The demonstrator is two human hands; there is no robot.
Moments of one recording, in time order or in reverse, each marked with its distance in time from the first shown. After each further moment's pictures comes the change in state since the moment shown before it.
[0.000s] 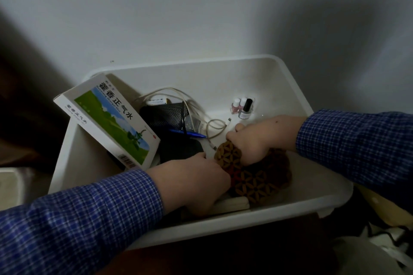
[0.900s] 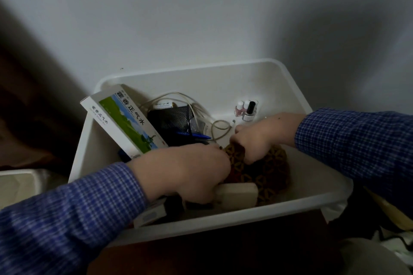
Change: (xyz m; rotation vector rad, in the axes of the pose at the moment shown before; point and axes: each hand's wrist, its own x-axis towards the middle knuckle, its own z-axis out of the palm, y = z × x) left_hand -0.030 -0.011 -0.020 -0.059 0.145 0.023; right_hand 0.000 0.004 -0.009 0.019 0.004 -0.090
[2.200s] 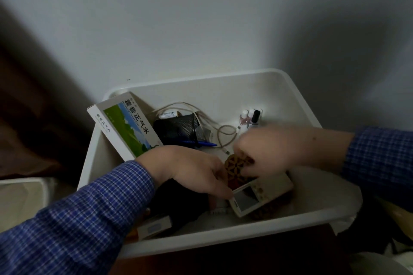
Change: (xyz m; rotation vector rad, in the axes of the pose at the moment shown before) left_hand 0.003 -0.027 -0.004 -0.659 -0.216 -0.130; right_hand -0.046 -0.006 0.003 0.005 0.364 -0.158
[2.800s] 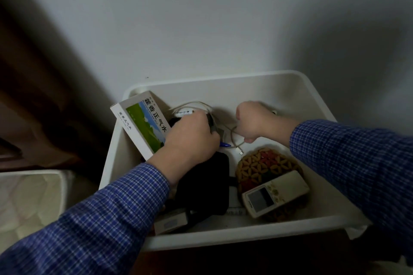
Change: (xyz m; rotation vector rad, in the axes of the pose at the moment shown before) left_hand 0.000 -0.031 -0.010 0.048 1.071 -0.362; right_hand 0.087 0.008 -0.013 0.382 0.181 0.430
